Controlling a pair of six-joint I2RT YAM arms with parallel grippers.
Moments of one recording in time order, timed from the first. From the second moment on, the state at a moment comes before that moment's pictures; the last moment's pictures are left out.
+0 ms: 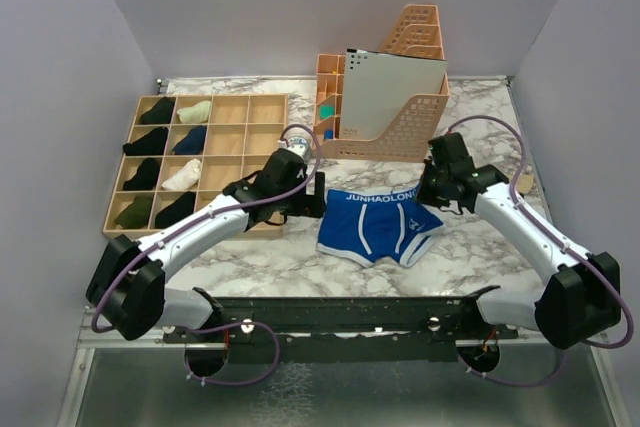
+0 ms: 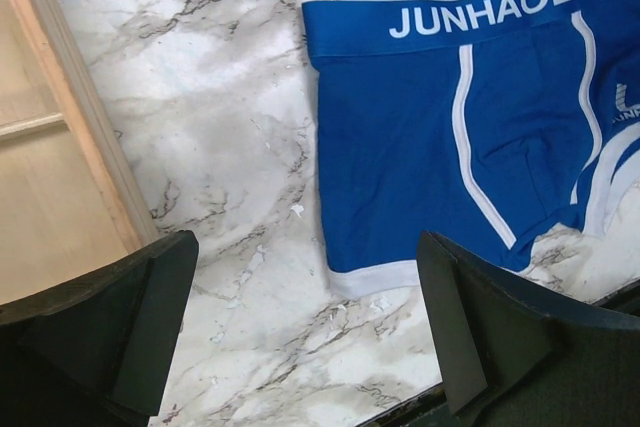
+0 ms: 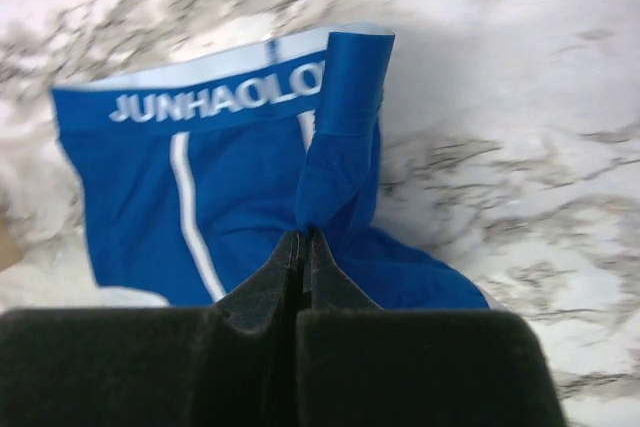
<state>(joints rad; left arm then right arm) -0.69 1.32 0.89 -0.38 -0.02 -0.49 0.32 1.25 0.93 -0.66 0.06 0.57</state>
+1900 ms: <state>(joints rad) -0.56 1.09 0.69 -0.30 0.34 -0.54 0.74 1.24 0.81 -0.50 0.19 0.81</state>
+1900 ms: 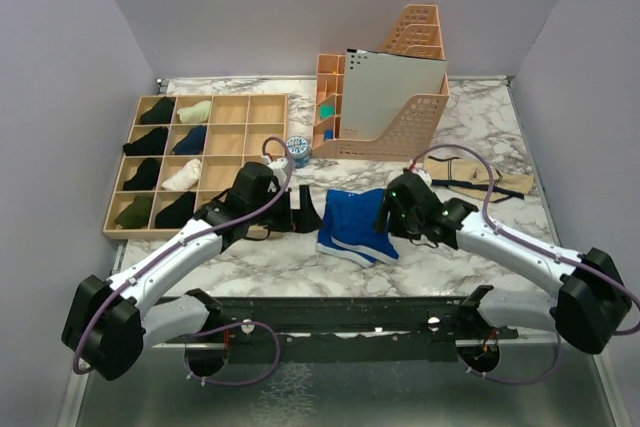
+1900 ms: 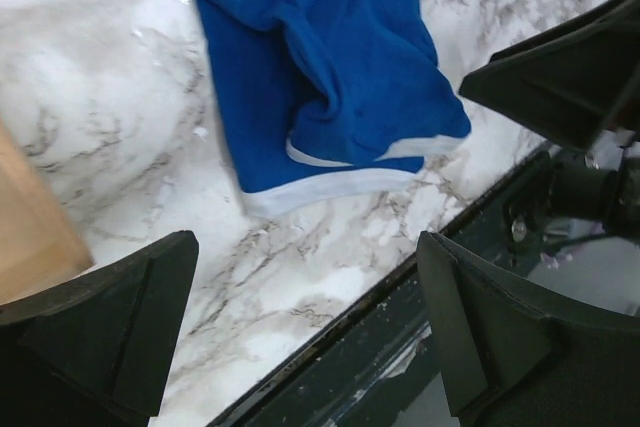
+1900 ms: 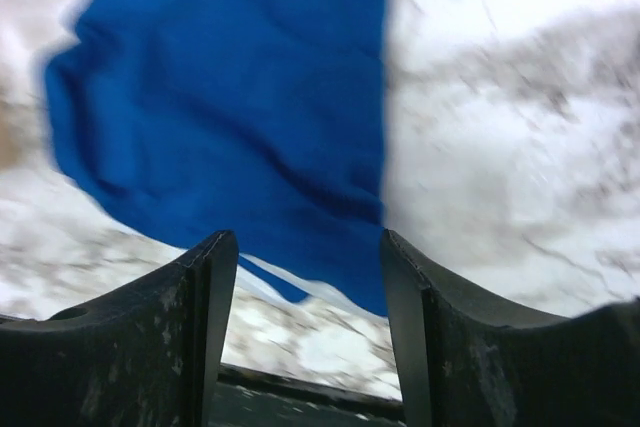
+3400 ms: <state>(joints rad) -0.70 1.45 0.71 -0.04 0.43 -0.45 0.50 1.24 0.90 -0.51 -0.04 0.68</state>
